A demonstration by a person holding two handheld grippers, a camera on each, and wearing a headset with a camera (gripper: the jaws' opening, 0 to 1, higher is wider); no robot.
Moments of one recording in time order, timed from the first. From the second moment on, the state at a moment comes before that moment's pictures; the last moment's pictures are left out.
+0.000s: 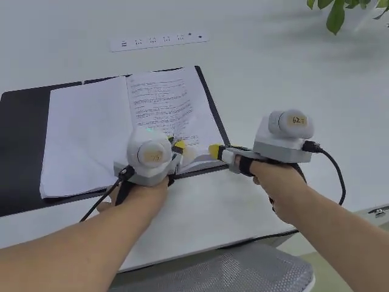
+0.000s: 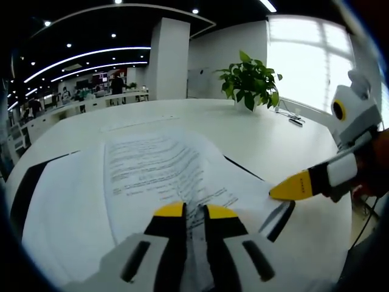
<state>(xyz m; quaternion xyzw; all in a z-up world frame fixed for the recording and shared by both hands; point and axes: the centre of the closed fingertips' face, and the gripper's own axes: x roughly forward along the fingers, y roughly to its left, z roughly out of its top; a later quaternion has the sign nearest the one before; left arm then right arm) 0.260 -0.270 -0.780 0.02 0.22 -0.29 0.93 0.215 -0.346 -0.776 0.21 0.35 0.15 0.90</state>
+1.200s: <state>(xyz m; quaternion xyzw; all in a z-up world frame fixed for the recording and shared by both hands) 0.191 -0.169 -0.738 0.04 0.27 -0.32 0.91 0.210 -0.302 -0.690 0.24 0.26 0.17 0.92</state>
